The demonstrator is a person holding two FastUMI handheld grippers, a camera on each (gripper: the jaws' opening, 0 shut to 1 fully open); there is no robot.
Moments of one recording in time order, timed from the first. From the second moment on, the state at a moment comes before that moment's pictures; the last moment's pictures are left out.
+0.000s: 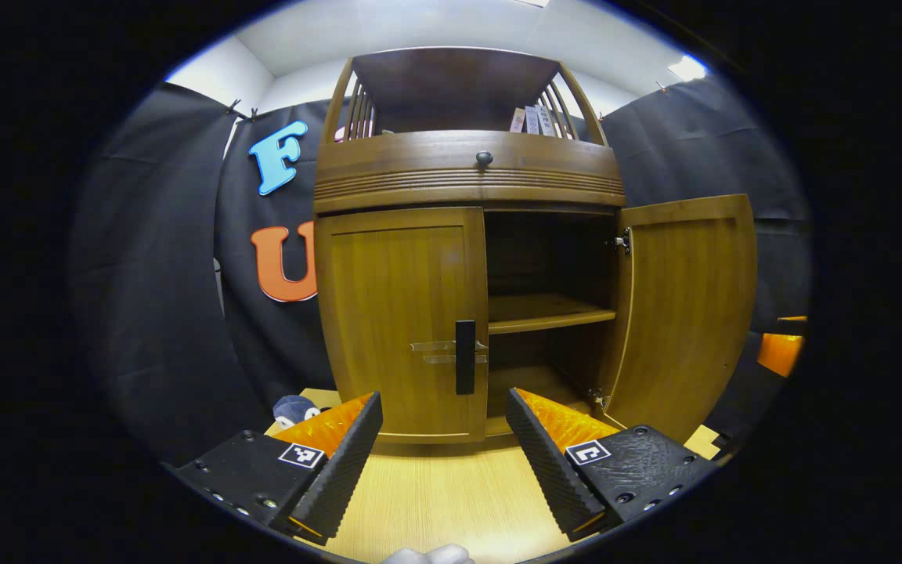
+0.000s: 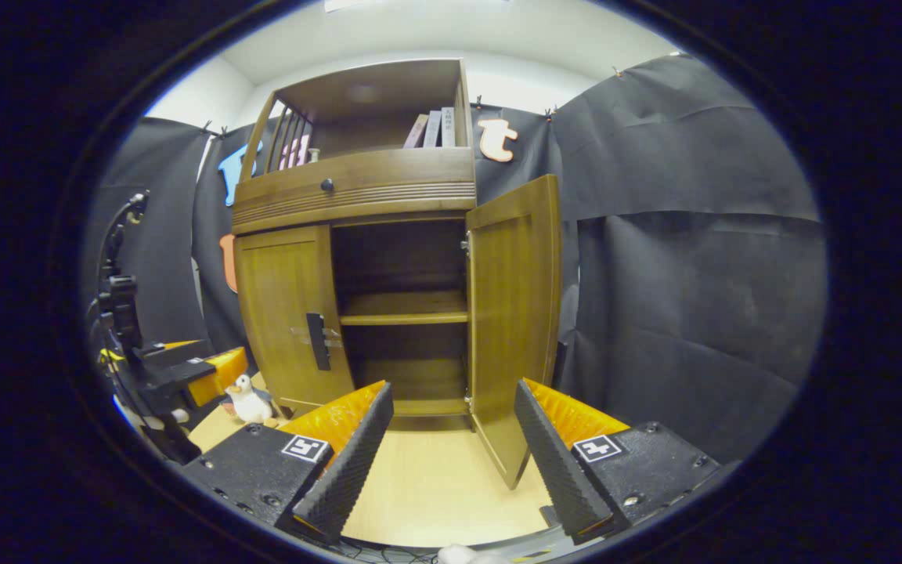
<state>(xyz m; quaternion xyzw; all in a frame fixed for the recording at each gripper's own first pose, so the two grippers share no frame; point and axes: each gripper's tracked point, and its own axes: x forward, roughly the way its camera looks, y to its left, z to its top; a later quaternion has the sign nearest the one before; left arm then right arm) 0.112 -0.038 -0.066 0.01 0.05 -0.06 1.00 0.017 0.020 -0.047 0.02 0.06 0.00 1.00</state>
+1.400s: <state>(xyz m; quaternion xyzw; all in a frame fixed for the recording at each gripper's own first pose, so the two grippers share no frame) 0.328 -0.083 -0.109 0.01 0.03 -0.08 1.00 0.041 0.017 -0.063 -0.03 0.12 -0.02 0.99</state>
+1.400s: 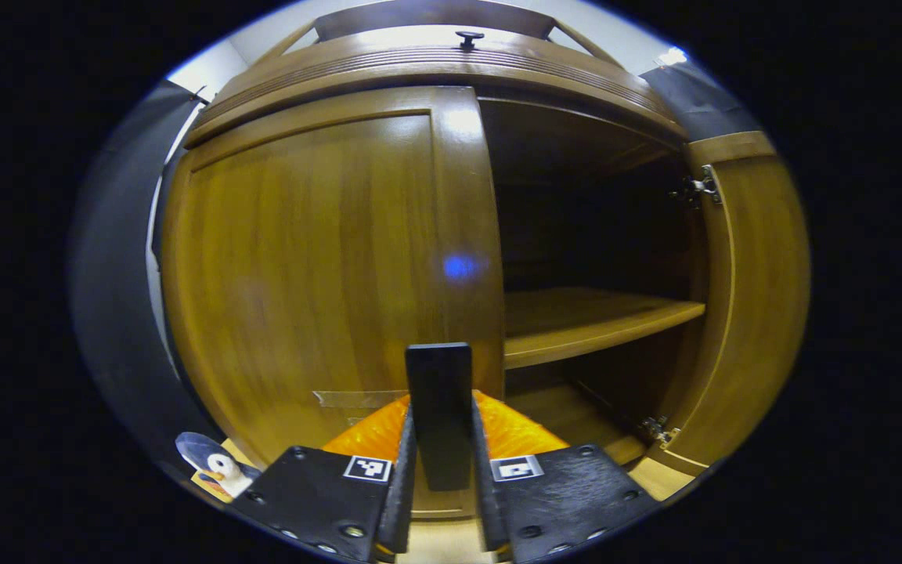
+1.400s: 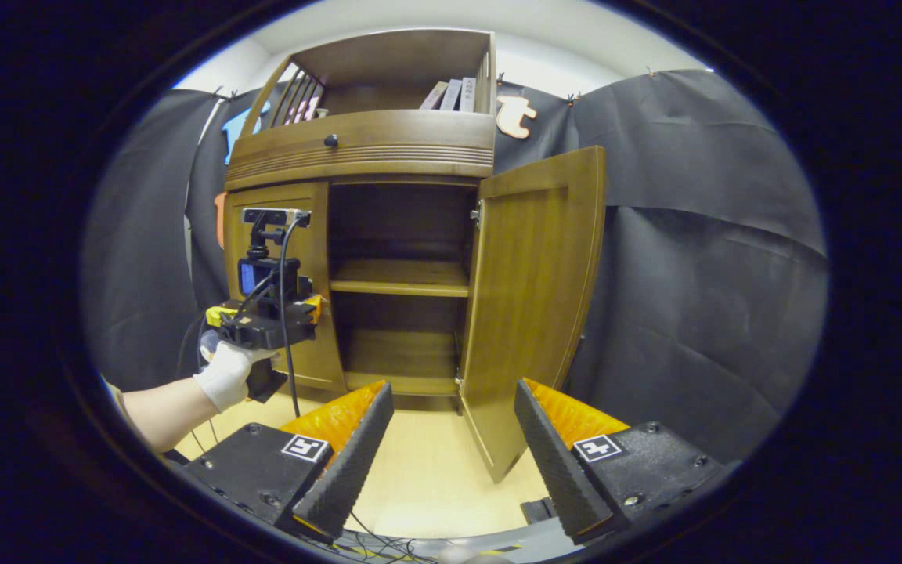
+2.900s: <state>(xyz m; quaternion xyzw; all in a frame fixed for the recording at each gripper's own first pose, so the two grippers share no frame) 0.207 -0.024 -0.117 -0.02 0.06 -0.09 0.99 -0.010 0.031 -0.069 -0.02 0.12 0.02 0.99</state>
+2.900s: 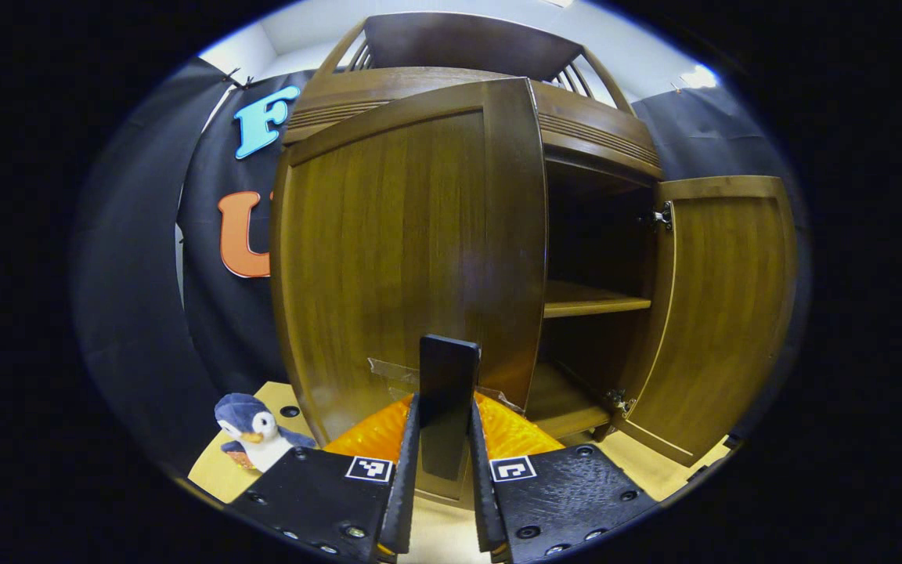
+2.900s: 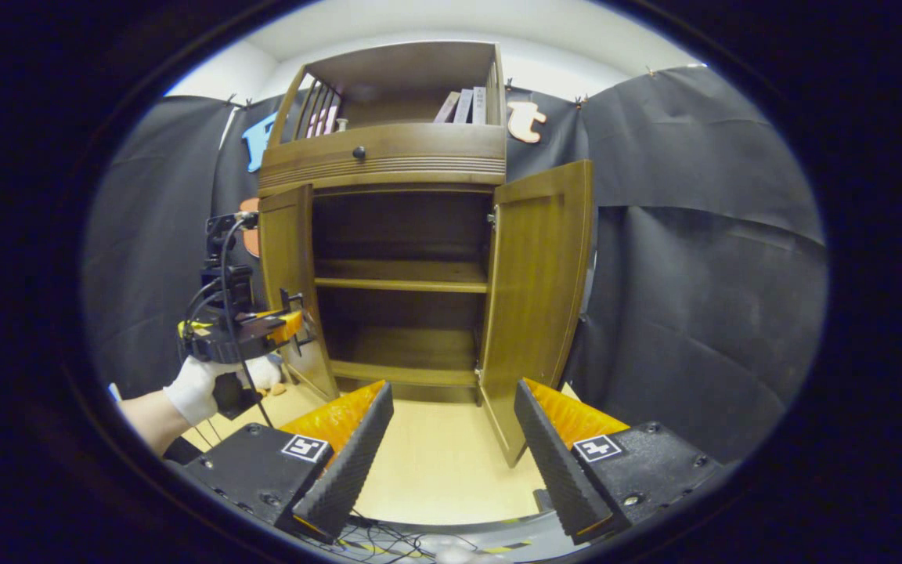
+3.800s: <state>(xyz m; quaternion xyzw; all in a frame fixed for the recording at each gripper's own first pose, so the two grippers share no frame) 0.152 0.049 -0.123 -0.01 0.05 -0.05 1.00 -0.024 0.060 -0.071 -0.02 0.12 0.06 0.99</state>
